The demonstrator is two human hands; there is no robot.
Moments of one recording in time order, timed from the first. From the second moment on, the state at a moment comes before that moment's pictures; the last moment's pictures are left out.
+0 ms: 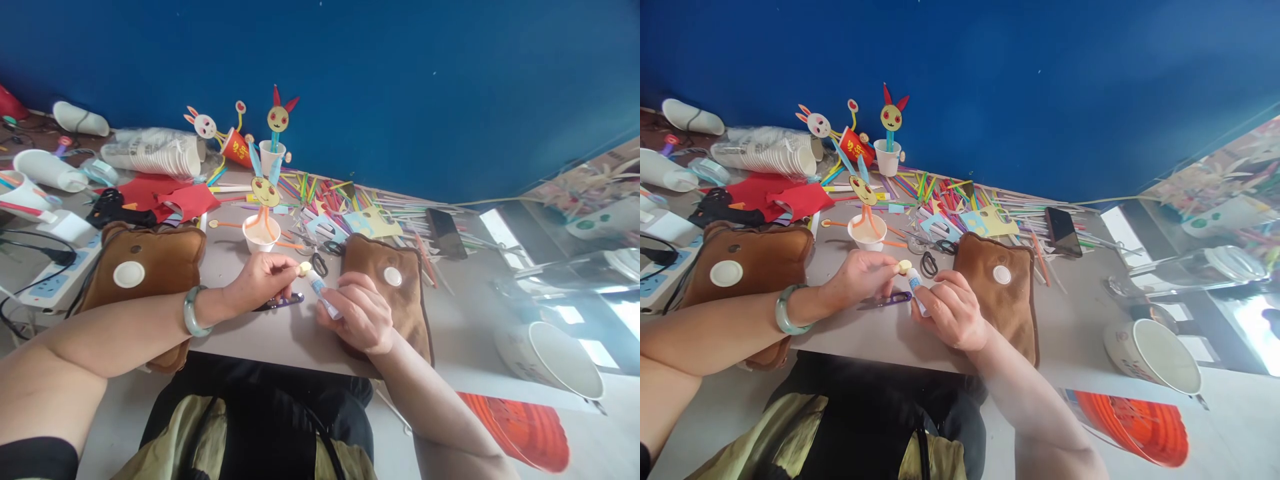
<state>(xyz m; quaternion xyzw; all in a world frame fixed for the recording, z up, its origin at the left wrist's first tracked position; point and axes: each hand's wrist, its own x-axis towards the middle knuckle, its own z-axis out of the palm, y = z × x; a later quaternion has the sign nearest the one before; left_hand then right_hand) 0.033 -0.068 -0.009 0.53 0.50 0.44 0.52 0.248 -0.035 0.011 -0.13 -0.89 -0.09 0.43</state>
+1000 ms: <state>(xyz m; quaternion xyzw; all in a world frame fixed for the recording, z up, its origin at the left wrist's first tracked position) 0.033 -0.068 -0.005 0.53 0.52 0.44 0.51 0.247 -0.035 0.006 -0.29 -0.79 0.17 0.51</state>
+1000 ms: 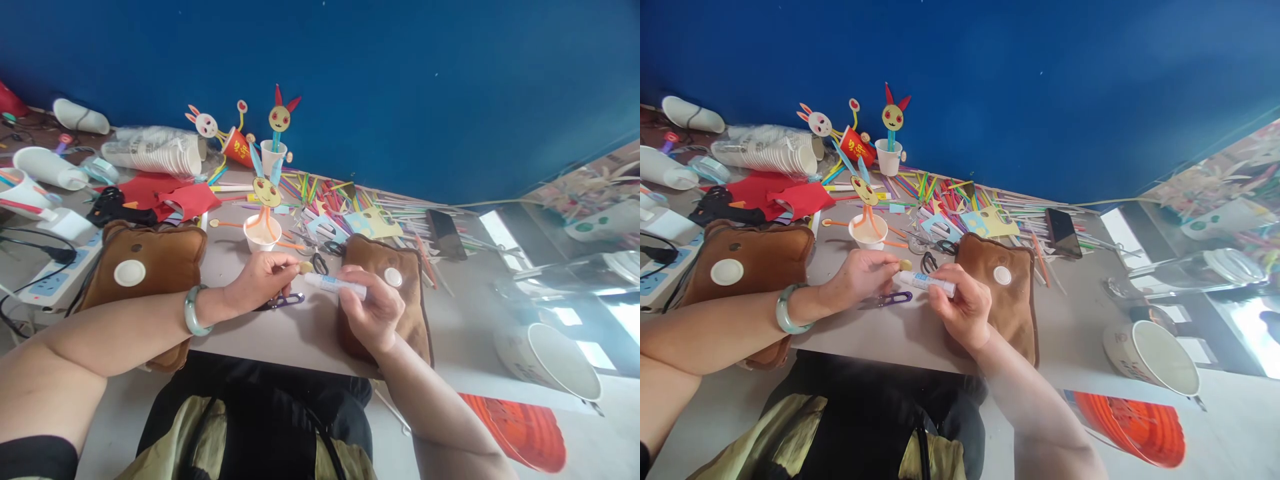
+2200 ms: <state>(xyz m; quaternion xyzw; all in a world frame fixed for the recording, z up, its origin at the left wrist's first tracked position) 0.034 -0.074 -0.004 0.59 0.51 0.44 0.46 0.246 -0.035 0.005 -0.33 -0.81 0.12 0.48</state>
